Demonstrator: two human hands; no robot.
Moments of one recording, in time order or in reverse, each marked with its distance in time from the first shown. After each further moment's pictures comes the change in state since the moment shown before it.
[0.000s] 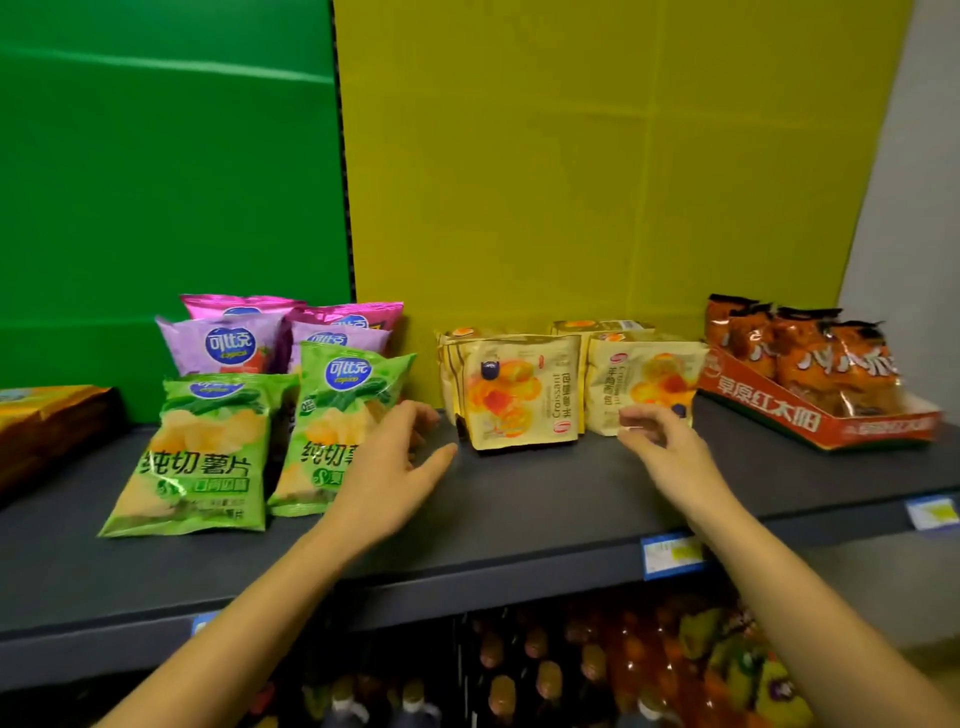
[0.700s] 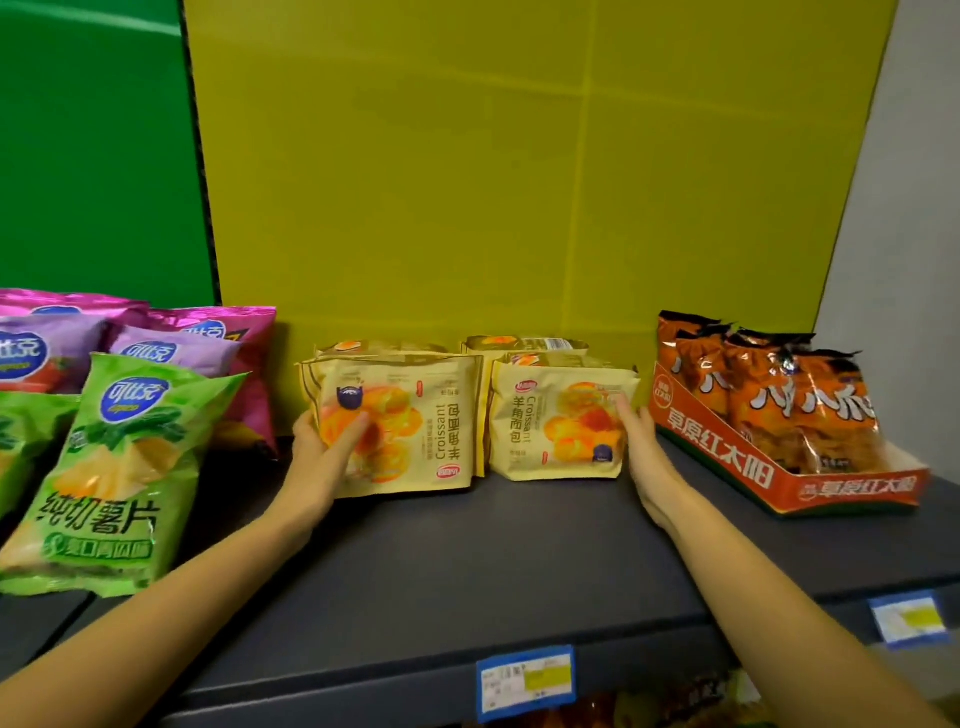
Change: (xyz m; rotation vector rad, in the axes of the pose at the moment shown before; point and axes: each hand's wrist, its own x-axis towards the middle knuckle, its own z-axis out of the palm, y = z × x) left_hand 0.100 -0.040 0.131 -0.512 0.205 -0.533; right_hand 0.149 0.093 -0.055 0.373 -0.074 0.266
